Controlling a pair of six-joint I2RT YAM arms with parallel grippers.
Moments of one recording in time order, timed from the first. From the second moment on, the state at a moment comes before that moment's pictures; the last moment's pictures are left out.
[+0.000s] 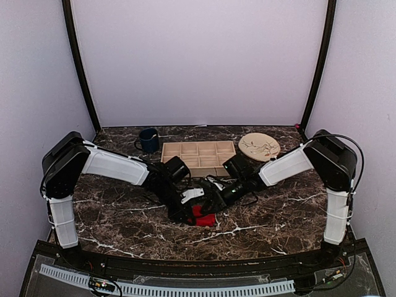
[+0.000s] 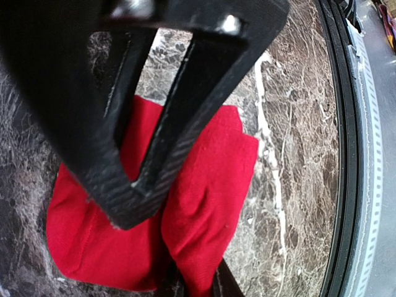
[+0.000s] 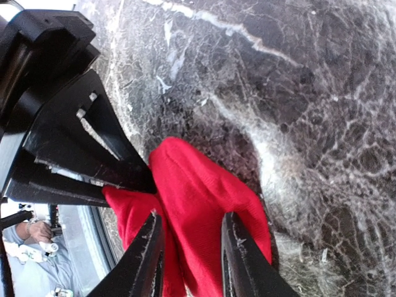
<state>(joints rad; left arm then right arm) -0.87 1.94 1.16 -0.46 0.57 0.34 0.79 1.99 1.04 -0.02 -0.78 0.30</state>
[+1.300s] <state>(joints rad) -0.87 1.93 1.12 -0.40 0.58 0.33 0.68 1.95 0.87 0.20 -0.93 0.47</state>
